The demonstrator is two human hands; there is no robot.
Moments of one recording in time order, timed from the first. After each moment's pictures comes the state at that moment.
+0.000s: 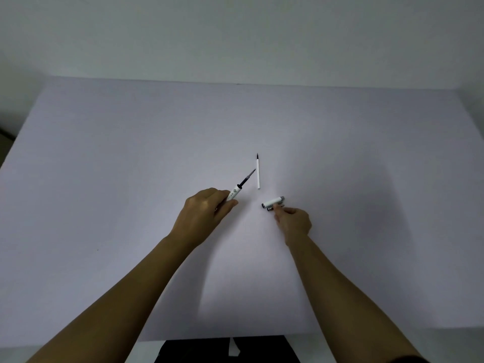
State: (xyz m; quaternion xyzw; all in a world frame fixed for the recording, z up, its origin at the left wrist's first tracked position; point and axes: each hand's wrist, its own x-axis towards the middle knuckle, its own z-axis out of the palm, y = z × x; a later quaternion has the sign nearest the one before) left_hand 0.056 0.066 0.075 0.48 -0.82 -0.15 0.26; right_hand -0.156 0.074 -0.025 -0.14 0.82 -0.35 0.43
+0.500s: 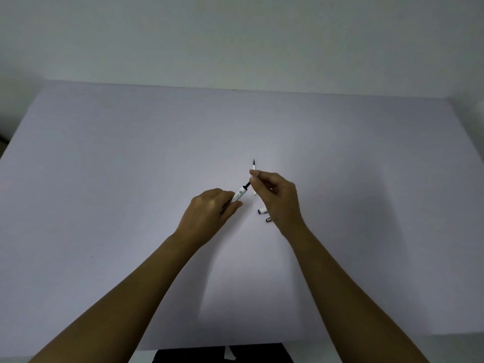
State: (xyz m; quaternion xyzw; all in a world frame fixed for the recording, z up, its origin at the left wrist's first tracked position) left_hand 0.041 0.054 0.079 0.47 -0.83 -0.16 0.25; right_hand -0.124 0.065 0.109 -0.45 0.62 -0.46 0.46
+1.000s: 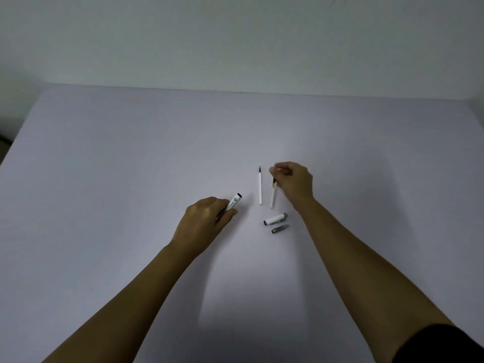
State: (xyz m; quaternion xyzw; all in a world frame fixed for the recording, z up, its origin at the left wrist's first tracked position) left_hand 0.052 0.014 0.043 0.52 -0.81 -0.17 0.22; right_hand -0.168 -0.050 0.023 -0.40 0.74 -0.36 0.39
